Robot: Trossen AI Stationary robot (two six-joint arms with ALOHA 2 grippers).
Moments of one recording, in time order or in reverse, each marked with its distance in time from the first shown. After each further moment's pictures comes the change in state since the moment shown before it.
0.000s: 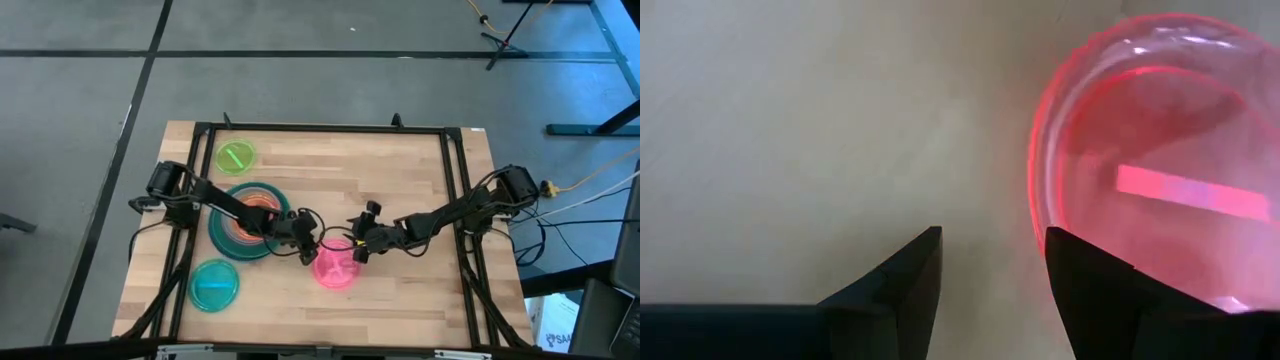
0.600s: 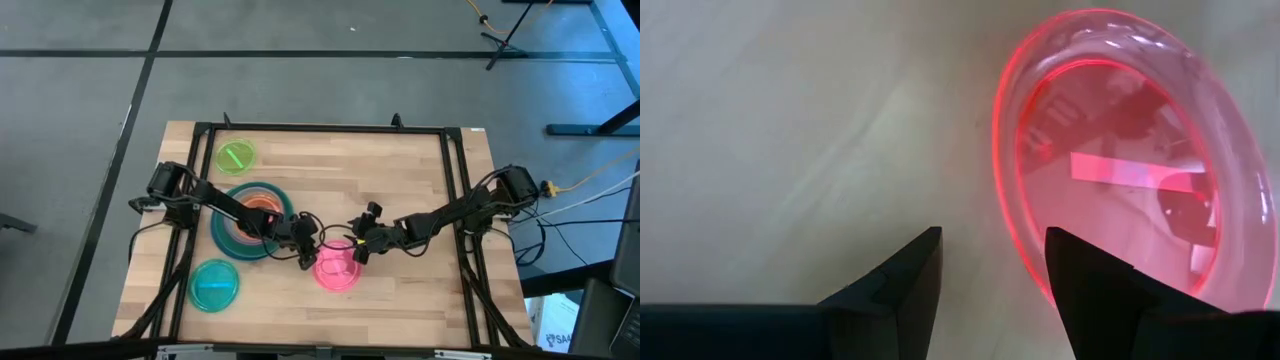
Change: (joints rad) left arm -0.014 0.011 -0.001 0.035 0.050 0.024; right arm 0.000 0.001 0.000 -0.020 -0.026 0.082
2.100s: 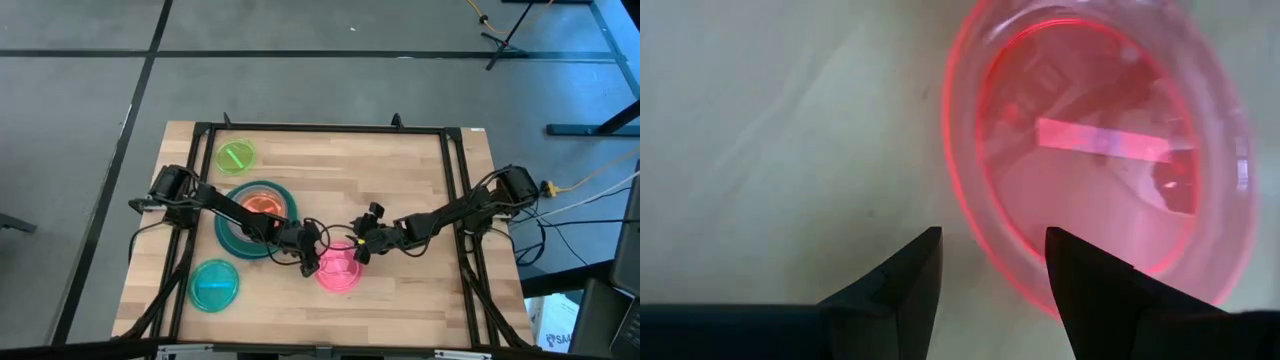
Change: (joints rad) left arm -0.038 0.037 0.099 -0.126 0.019 -0.028; right arm 0.000 0.001 0.000 -0.050 -0.007 0.048
